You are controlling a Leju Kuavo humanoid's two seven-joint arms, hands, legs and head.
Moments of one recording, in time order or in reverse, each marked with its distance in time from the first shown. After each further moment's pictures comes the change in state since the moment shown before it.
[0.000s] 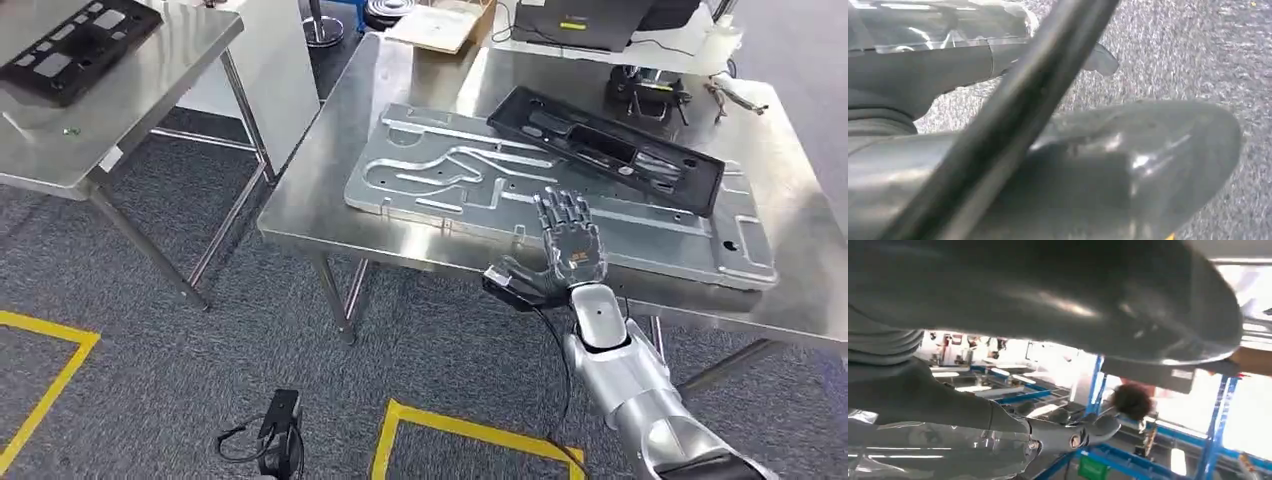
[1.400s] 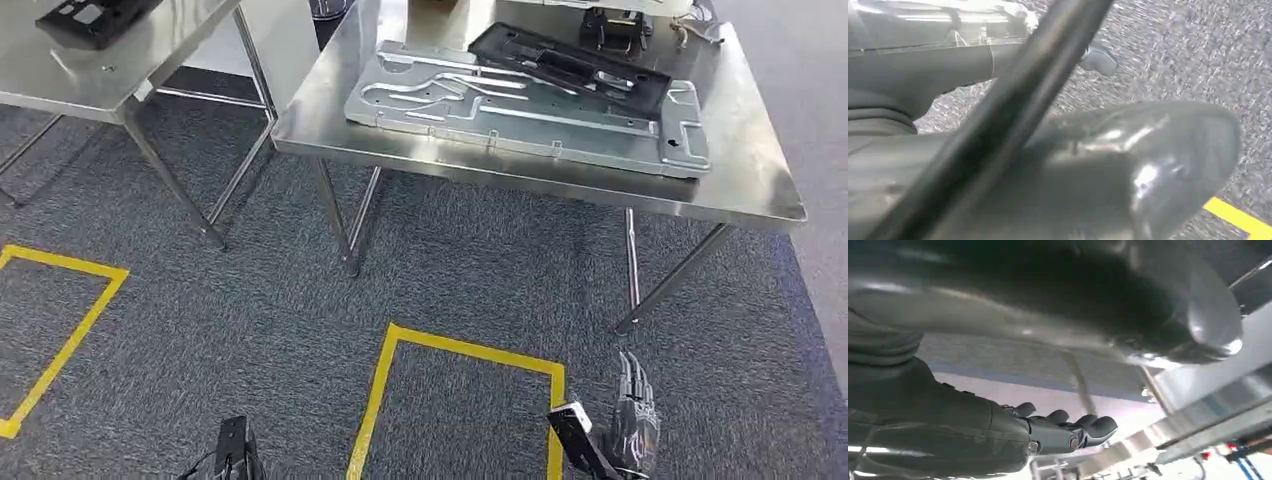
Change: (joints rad) left arm 0.072 0.051 0.056 -0.037 0.232 0.083 -0.185; right arm 0.664 0.230 -0.562 -0.305 -0.726 -0.094 -0.623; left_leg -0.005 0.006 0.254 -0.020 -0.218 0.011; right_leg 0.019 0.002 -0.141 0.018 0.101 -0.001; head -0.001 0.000
